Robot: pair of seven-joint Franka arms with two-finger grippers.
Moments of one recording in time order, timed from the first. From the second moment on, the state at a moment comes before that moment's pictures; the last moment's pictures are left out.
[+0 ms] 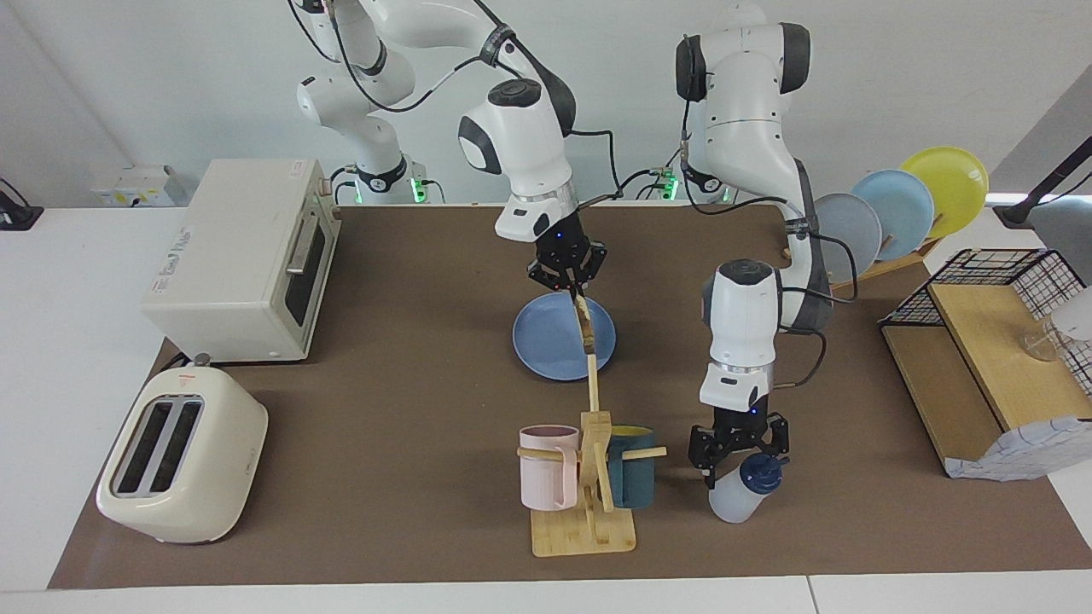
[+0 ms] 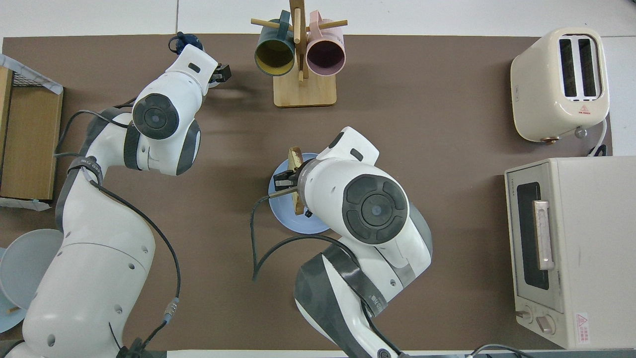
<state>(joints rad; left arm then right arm) -0.62 0.67 0.40 -1.66 -0.01 2.90 -0.43 0.57 0.18 0.09 -1.90 0.06 2.47 0.48</state>
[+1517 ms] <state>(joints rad) -0.58 0.51 0.34 -1.68 -0.03 2.73 -0.23 0.54 0.13 0.08 -2.09 0.06 2.55 0.53</state>
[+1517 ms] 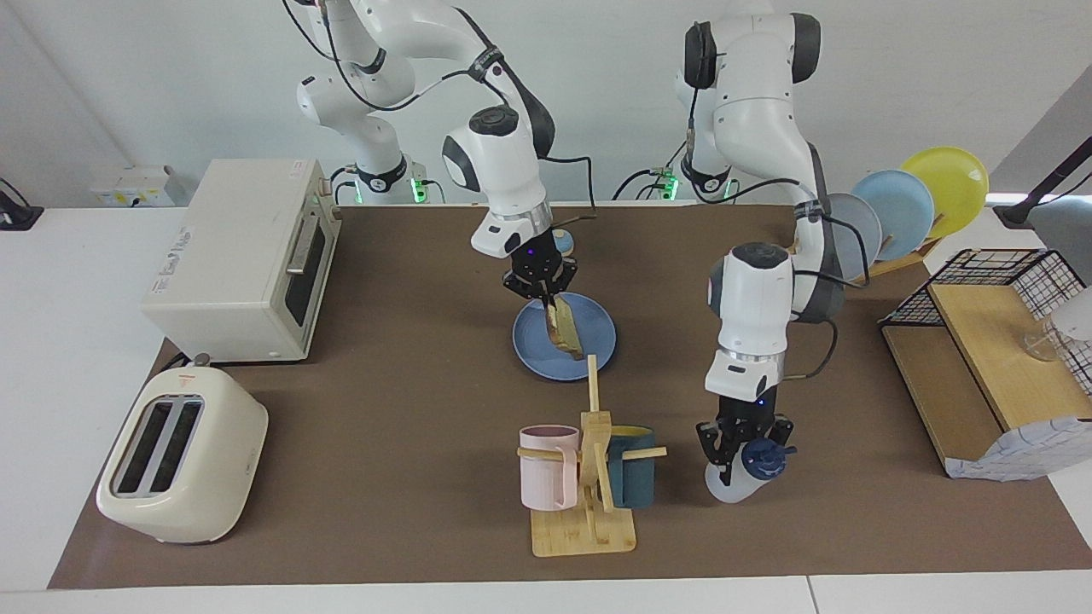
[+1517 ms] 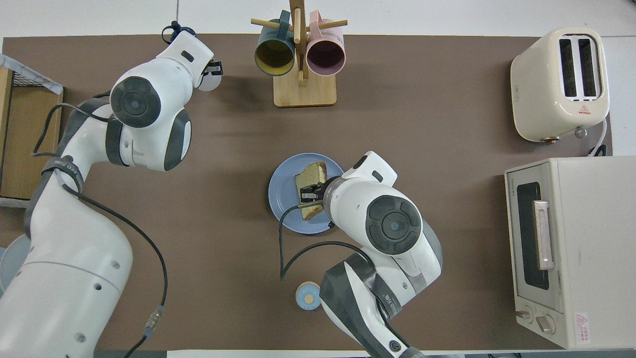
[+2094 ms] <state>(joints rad) -0.58 0.04 0.33 -1.81 -0.03 1.95 0.44 0.50 0.12 0.08 -2.17 0.06 2.62 0.53</state>
